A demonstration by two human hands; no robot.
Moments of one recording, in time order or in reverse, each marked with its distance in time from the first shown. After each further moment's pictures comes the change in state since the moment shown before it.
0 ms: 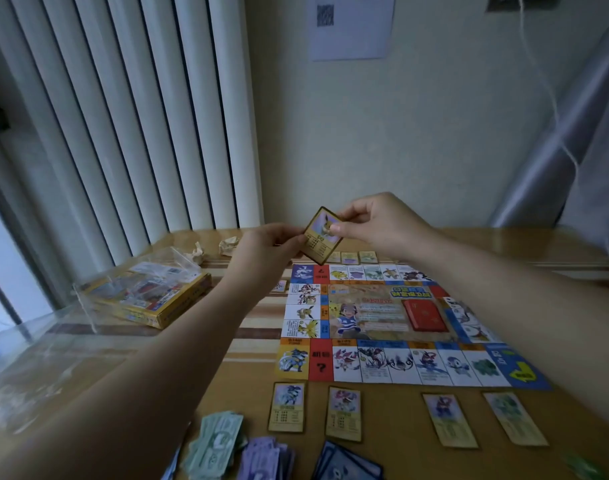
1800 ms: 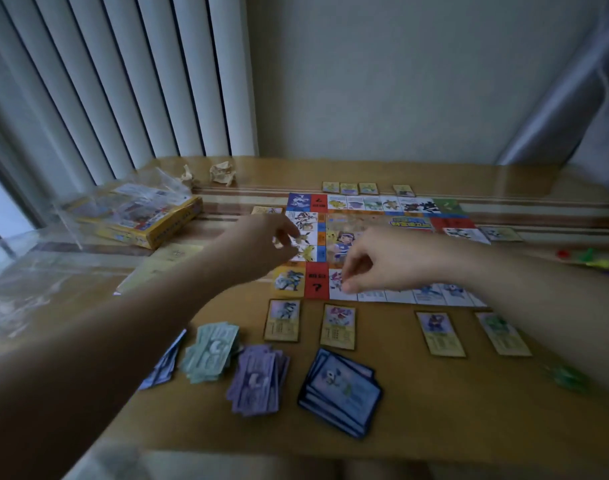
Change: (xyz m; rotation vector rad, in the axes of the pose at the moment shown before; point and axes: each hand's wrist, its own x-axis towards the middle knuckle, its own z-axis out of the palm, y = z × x) left_hand -0.041 -0.056 -0.001 0.736 -0.353 0.058; right_hand -0.072 0.040 0.039 -0.614 -0.651 0.053
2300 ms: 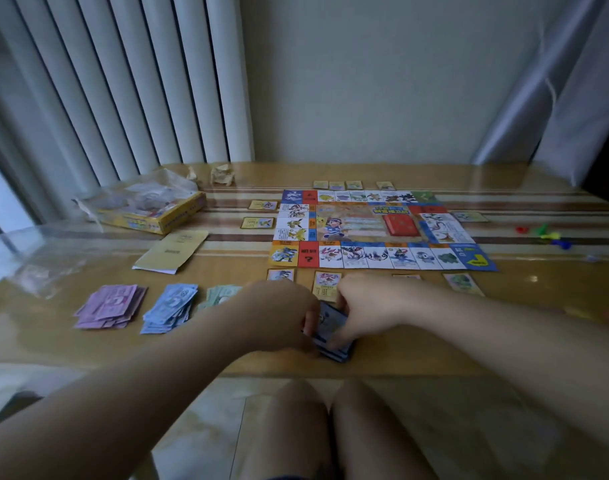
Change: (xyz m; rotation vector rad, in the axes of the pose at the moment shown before) left_hand -0.103 0.054 0.040 0.432 -0.419 0.192; right_hand -0.054 -0.046 0.074 -0.088 -0.118 0.142
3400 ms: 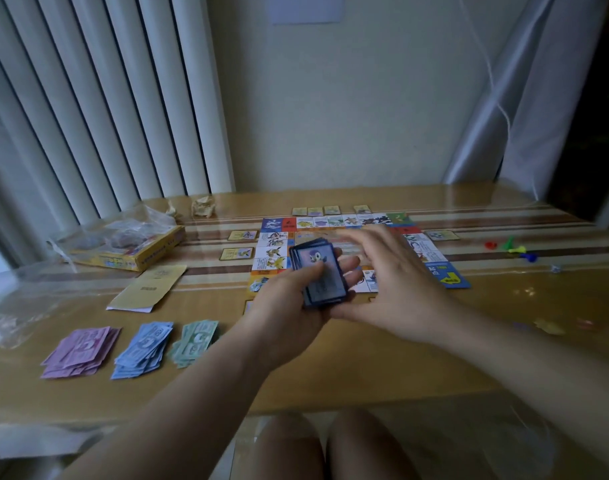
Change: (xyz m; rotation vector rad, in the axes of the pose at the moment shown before) left_hand 0.025 0.047 -0.021 -2.326 0.244 0.059; right_hand -0.044 0.044 -0.003 0.277 0.854 -0.140
